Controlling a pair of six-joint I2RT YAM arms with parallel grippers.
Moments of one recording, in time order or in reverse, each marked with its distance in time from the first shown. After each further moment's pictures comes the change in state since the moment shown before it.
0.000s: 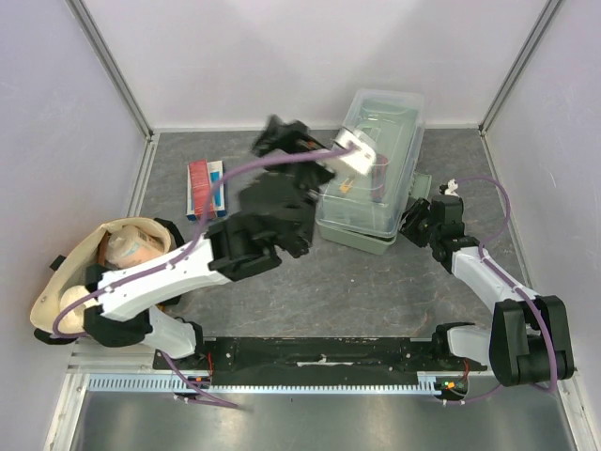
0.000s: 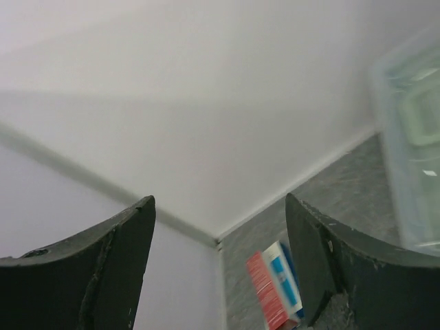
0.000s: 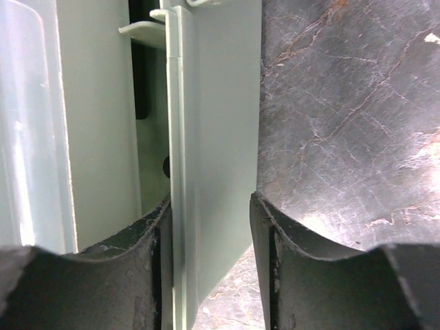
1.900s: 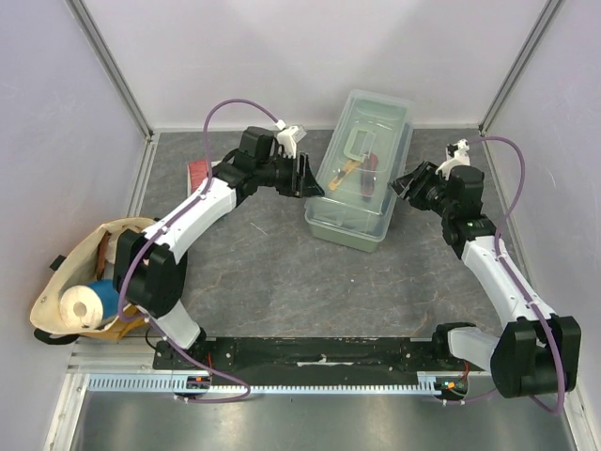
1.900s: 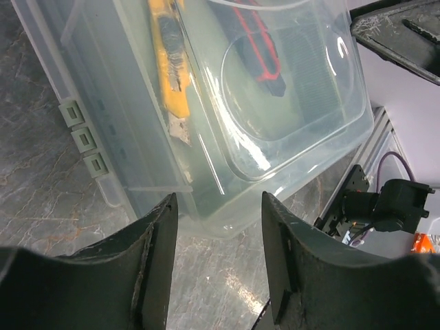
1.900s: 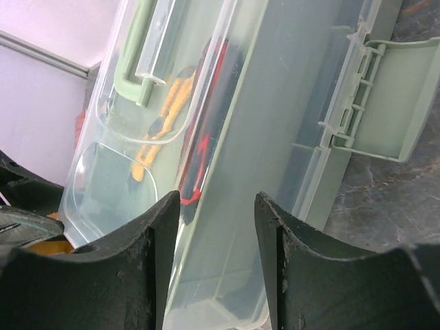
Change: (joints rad) left arm 0.811 0.253 -0.308 -0.499 1.802 -1.484; right arm -0.025 -0.061 0.239 0.006 -0.198 -0.117
